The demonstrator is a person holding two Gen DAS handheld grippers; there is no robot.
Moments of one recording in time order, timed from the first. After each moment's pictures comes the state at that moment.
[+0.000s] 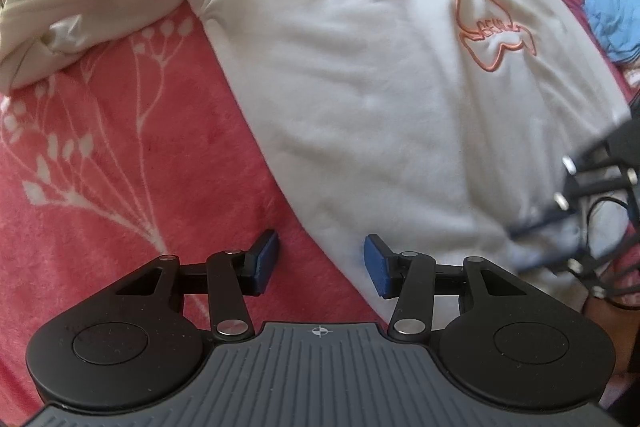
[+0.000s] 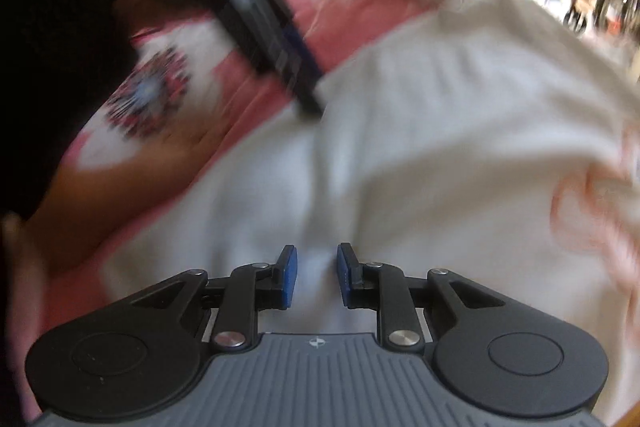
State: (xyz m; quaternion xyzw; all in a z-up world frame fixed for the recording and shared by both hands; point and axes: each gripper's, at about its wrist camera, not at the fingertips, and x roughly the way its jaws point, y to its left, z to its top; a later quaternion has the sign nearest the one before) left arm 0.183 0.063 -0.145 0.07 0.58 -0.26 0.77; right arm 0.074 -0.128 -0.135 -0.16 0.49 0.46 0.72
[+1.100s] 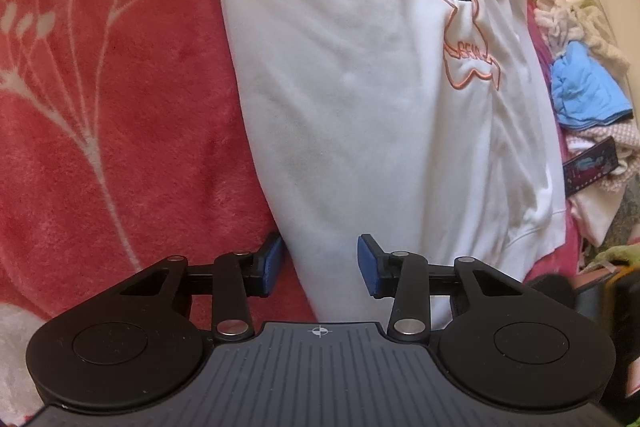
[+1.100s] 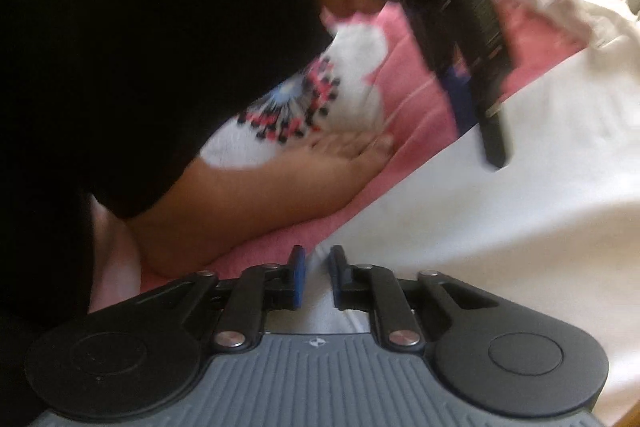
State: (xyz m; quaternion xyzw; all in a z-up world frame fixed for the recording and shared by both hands) left arm 0.188 0.084 -0.159 -0.10 0.65 -0.28 0.70; right arm 0.028 -0.080 -0.121 -0.15 0.42 0.56 0.70
